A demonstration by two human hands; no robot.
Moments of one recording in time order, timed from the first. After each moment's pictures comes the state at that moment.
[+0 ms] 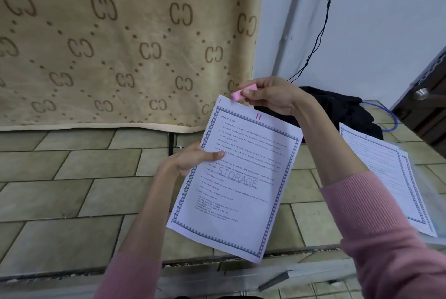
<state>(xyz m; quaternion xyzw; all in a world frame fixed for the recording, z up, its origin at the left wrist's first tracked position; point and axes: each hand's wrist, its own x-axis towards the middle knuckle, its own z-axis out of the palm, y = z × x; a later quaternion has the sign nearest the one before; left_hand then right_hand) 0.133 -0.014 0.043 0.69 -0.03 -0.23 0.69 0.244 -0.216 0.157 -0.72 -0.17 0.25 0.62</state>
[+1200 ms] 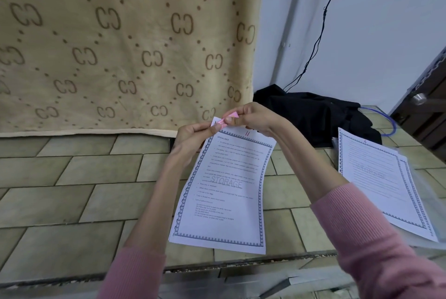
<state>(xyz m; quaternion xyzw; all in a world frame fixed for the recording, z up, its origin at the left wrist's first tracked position) 0.145 -0.027 0.074 0.65 0.09 0.02 0.75 0.224 -0.189 0.124 -0.80 -0.22 0.24 0.51</state>
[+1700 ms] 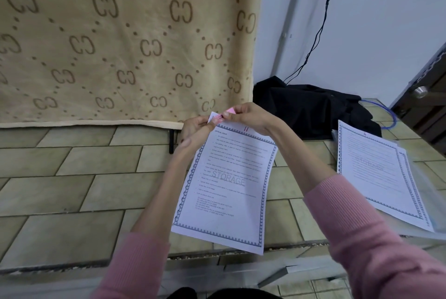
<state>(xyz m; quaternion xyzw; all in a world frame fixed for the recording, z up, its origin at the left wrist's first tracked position) 0.151 -0.039 0.062 0.71 0.13 0.07 0.69 0.225 -0.188 0.096 -0.80 -0.21 0.24 0.50</state>
